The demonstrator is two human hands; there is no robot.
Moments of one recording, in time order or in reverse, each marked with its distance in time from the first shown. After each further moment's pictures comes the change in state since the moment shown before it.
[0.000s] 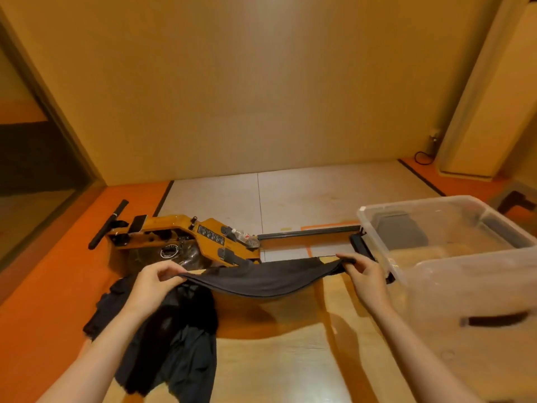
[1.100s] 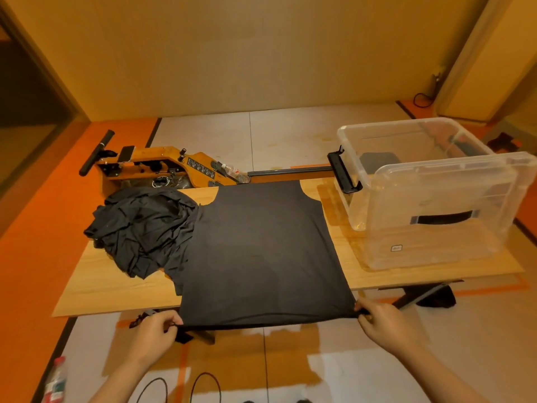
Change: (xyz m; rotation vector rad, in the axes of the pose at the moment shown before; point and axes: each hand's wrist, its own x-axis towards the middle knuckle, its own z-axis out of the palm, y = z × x) left_hand -0.257 -0.109 0.094 0.264 -0.232 -0.264; right_hand -0.233 0.121 -0.106 -0.776 -0.505 0.033
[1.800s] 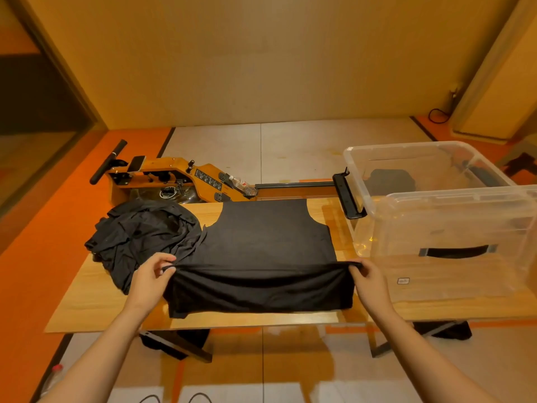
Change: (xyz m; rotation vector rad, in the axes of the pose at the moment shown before) left_hand 0.083 0.086 -0.058 -0.265 0.310 0.046; right_hand 0.112 -0.036 -0.048 0.819 0.331 0.183
